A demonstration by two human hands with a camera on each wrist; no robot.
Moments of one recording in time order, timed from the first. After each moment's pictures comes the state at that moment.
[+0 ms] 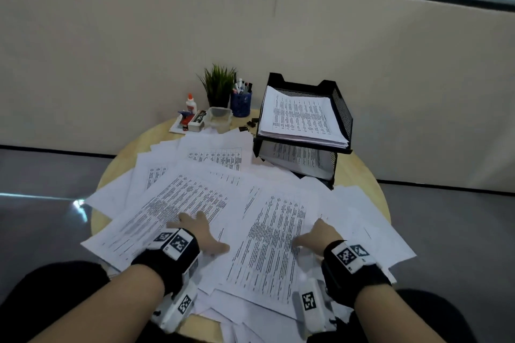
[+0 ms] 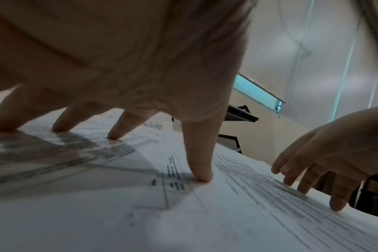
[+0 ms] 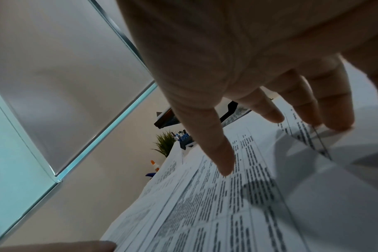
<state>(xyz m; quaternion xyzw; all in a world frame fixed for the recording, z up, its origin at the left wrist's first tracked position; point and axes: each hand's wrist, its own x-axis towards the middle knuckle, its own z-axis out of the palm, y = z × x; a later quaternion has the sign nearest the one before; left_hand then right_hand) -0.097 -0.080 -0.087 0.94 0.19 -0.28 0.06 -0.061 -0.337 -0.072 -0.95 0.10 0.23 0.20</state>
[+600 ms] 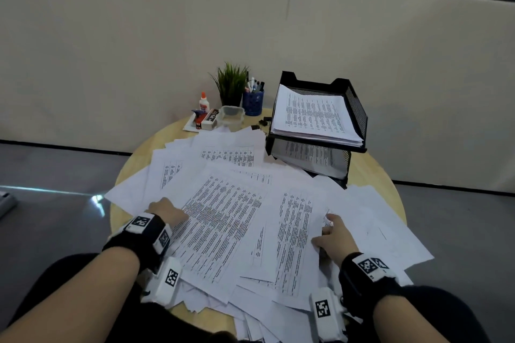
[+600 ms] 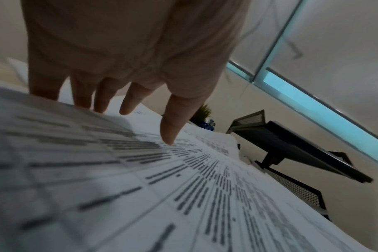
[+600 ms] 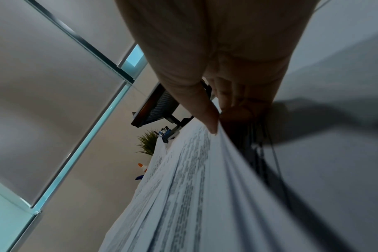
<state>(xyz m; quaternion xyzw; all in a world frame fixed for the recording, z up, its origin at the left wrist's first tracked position) -0.095 0.000 -0.077 0.91 0.33 -0.17 0.21 -0.068 -0.351 -0.102 -0.87 0.12 0.14 0.46</state>
